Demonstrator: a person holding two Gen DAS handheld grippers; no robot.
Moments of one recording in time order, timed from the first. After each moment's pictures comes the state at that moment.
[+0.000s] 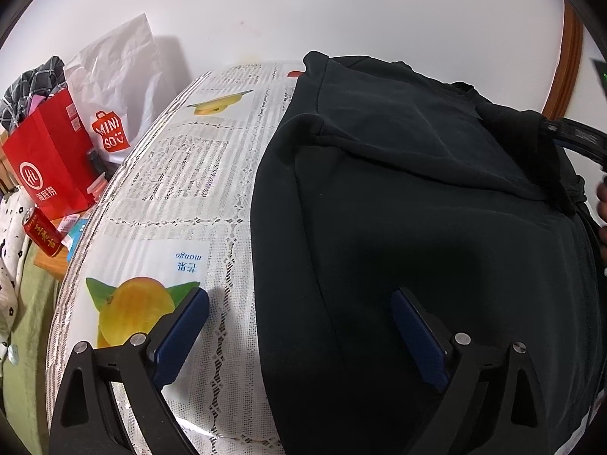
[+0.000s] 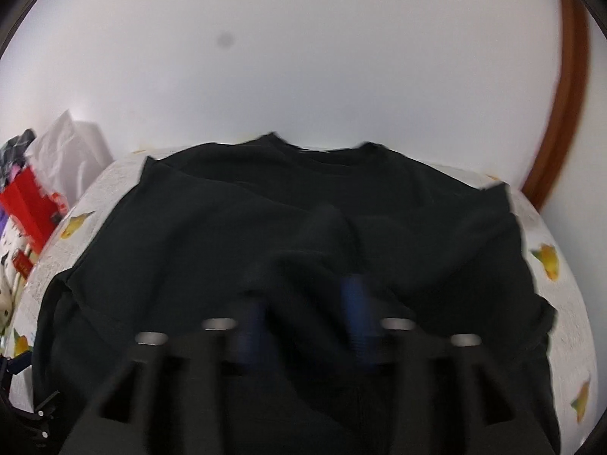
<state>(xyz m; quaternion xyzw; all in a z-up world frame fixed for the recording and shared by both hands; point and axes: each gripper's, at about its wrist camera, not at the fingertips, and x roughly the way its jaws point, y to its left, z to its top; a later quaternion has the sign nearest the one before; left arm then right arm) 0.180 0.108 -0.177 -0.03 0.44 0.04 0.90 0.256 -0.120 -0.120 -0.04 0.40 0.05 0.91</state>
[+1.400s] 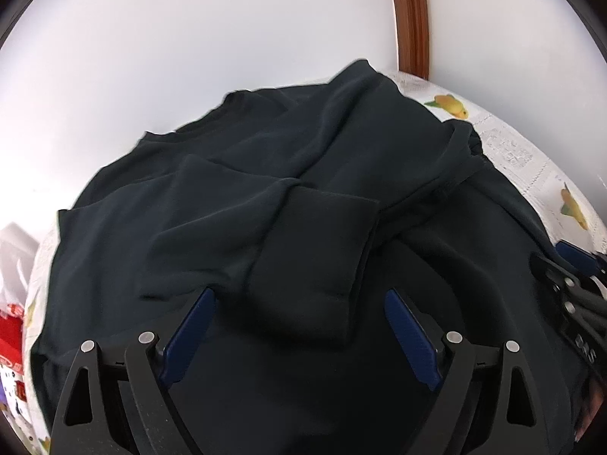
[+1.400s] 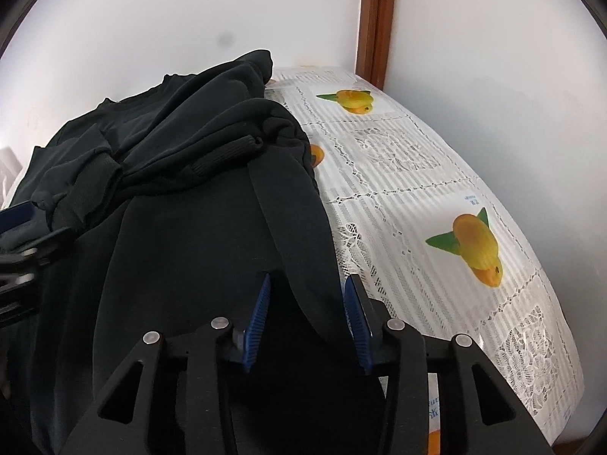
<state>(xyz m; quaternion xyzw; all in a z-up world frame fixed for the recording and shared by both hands) 0.280 -0.218 -0.156 0.16 0.42 -0.11 0.89 0.136 -0.334 -0.167 0.02 0.47 -0.11 0.88</state>
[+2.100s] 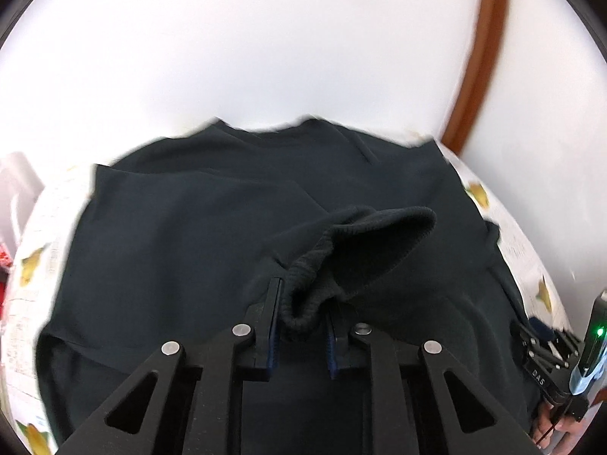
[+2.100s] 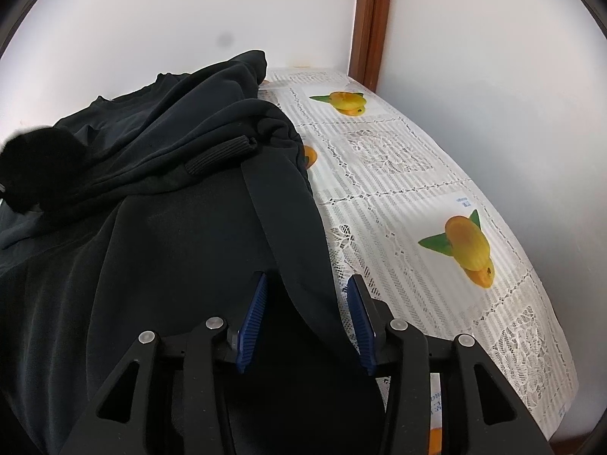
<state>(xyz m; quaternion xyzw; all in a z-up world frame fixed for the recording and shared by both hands) 0.303 -0.078 -0.098 -0.01 0.40 -0.11 0.91 0.136 -0.333 -0.168 0.01 0.46 -0.12 0.88</state>
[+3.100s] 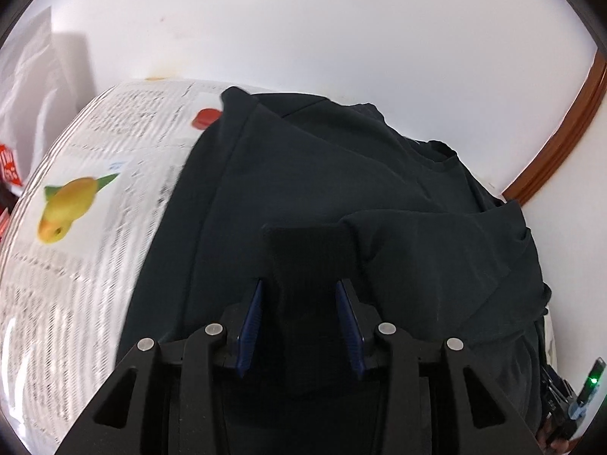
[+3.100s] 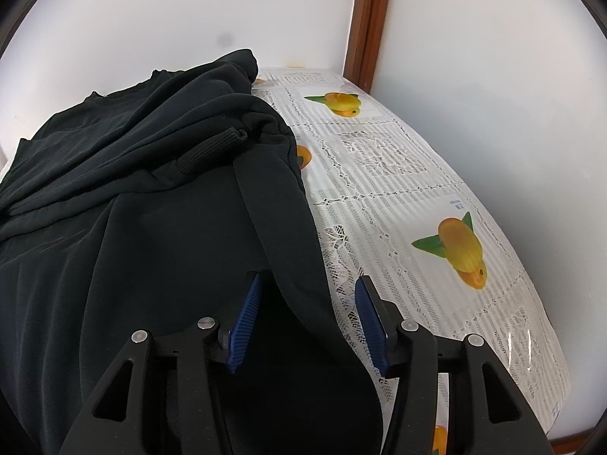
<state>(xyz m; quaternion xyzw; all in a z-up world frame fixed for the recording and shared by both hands) 0.352 0.082 -0.158 -0.13 0.44 -0.06 0.88 0.138 -0.333 -0.168 0.00 0.46 -0.13 0.88</state>
